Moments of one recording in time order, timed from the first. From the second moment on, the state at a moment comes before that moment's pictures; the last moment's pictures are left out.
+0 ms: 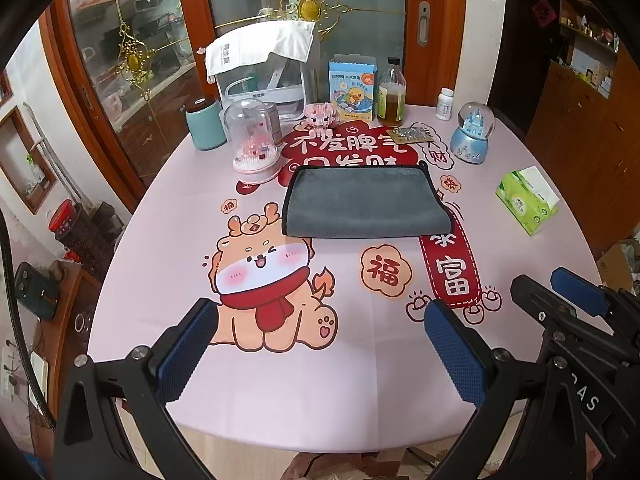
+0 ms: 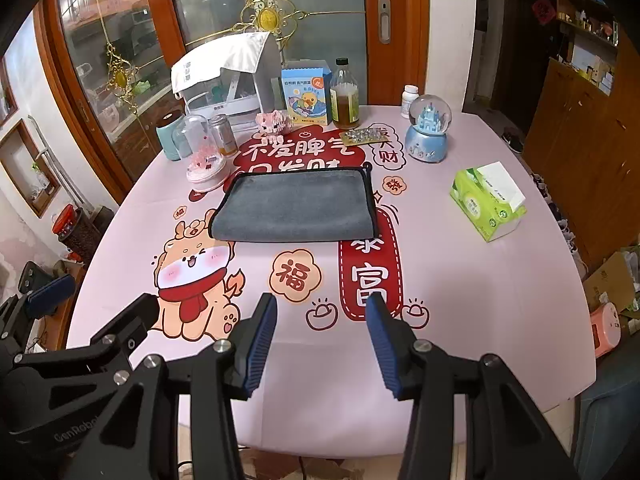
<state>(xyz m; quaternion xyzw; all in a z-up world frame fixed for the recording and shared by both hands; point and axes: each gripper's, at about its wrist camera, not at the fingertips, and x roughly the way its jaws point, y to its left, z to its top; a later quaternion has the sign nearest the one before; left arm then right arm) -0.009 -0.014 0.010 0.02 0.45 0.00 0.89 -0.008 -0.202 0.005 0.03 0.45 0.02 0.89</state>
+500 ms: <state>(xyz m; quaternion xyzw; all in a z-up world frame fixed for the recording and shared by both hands) -0.009 -0.017 0.004 0.03 0.45 0.00 0.89 -0.005 -0.204 0.004 0.03 0.46 0.02 0.89</state>
